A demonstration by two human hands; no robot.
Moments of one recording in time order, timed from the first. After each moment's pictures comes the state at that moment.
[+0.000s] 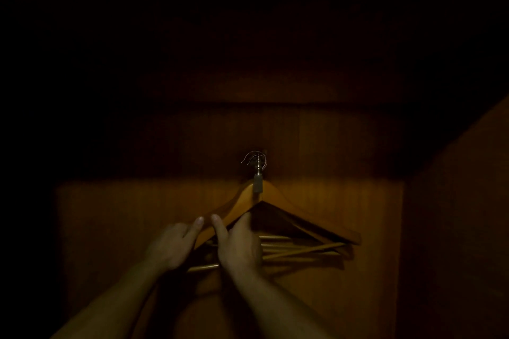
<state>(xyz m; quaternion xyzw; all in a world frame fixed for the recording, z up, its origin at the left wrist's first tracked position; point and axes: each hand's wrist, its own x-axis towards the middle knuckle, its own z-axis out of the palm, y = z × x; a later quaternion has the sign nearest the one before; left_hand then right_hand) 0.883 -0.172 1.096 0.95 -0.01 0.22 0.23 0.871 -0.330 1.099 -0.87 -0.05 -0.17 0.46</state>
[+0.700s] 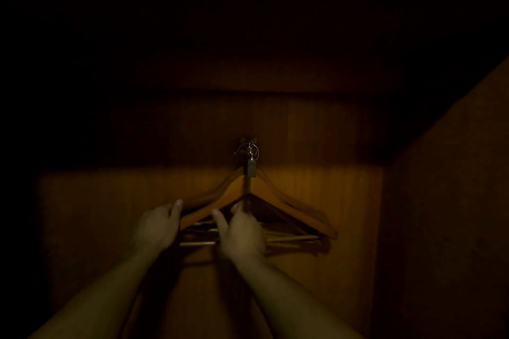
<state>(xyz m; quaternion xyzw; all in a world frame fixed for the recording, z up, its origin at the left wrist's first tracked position) 0.890 -0.165 1.093 0.92 0.09 0.29 0.23 0.855 -0.353 1.101 -0.90 -0.07 -0.20 0.37</state>
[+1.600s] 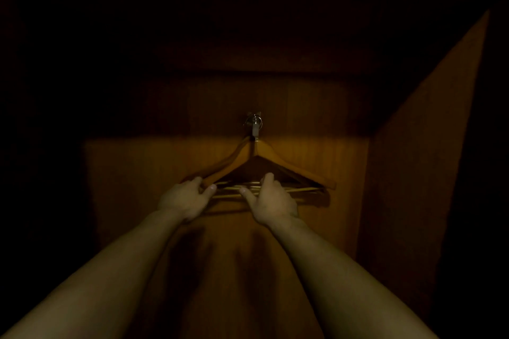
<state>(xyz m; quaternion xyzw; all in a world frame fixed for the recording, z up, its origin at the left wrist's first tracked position) 0.774 -0.200 1.104 0.97 0.03 0.17 0.17 0.755 -0.407 1.107 -0.95 -0.05 -0.17 0.26</state>
